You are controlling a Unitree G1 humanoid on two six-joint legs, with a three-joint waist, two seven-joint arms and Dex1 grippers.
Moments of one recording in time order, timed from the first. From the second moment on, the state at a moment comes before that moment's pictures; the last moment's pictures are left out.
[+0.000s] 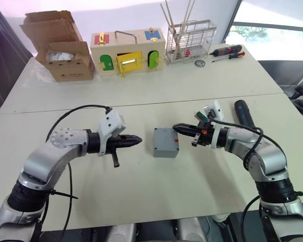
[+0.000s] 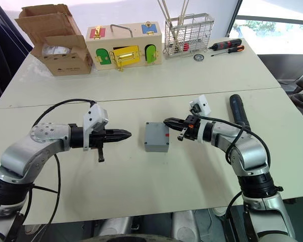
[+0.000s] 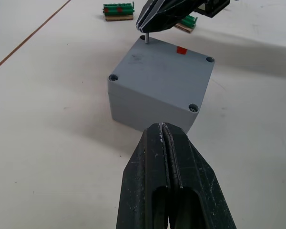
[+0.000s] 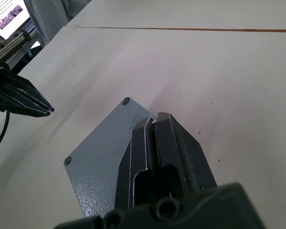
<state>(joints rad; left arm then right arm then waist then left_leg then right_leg) -0.38 0.73 -0.10 -0.43 -0.51 0.76 -0.90 -0.41 -0.57 0.03 -0.20 0.48 0.69 0.82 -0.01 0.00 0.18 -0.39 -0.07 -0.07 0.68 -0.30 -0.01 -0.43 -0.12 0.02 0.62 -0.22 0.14</state>
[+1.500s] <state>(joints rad) -0.43 0.64 -0.09 -0.43 -0.56 0.77 -0.86 -0.59 -0.83 -0.13 -0.06 0.49 0.82 0.88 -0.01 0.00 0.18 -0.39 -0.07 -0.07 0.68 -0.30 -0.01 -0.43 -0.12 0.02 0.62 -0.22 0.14</state>
